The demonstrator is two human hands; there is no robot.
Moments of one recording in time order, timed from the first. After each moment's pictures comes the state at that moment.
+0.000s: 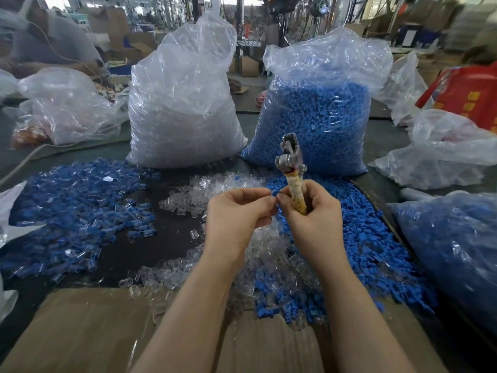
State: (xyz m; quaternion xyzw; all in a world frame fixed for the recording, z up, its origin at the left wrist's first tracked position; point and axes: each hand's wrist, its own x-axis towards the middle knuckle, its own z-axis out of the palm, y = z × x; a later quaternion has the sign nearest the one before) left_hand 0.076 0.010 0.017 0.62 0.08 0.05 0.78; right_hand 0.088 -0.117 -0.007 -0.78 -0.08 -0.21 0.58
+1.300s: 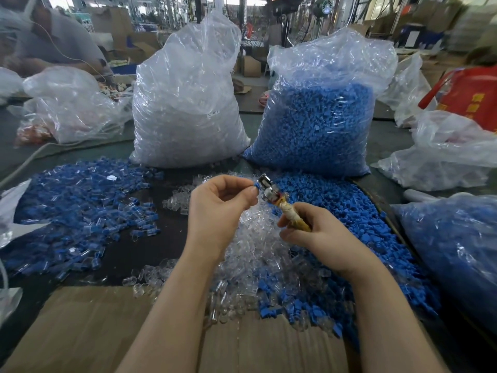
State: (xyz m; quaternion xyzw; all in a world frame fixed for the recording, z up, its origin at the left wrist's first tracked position) left_hand 0.082 0.038 0.013 0.68 0.00 0.16 0.71; right_hand 0.090 -0.150 -0.003 -0.85 -0.15 0.08 0.50
